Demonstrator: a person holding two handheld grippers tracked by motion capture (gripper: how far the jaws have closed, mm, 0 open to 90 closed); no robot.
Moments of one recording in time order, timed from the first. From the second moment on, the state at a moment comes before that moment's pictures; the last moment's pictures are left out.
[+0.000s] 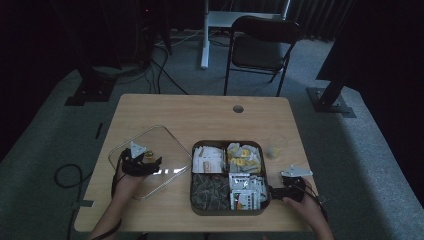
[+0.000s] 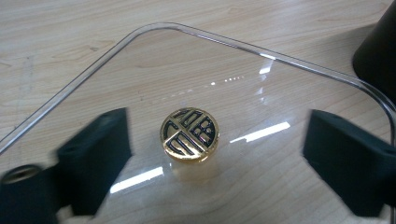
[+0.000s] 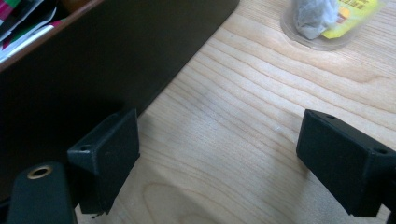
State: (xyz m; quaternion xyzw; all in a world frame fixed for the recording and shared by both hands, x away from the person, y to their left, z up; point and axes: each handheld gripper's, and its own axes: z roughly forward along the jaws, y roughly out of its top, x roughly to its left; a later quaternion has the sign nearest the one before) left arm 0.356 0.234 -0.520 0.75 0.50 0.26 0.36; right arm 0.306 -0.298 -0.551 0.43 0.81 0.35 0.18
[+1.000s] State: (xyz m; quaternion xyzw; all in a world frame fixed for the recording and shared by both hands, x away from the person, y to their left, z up) left arm 0.374 0.236 -0.534 0.73 0.54 0.25 0.33; right arm 0.306 -0.297 -0.551 0.43 0.81 0.35 0.18
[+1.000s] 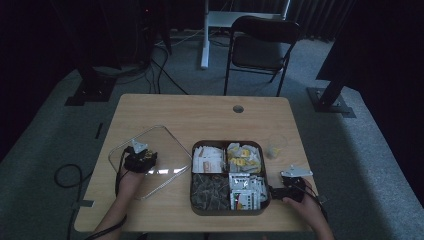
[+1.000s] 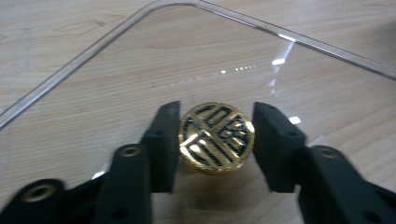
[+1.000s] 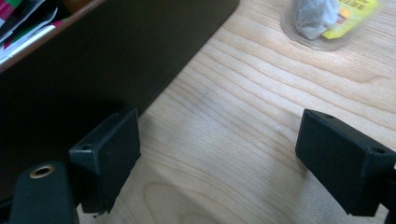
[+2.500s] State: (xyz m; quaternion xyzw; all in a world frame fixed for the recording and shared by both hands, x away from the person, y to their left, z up) left arm 0.349 0.229 -0.452 0.75 0.48 0.25 0.39; right arm 0.306 -0.298 -0.551 0.43 0.81 0.35 0.18
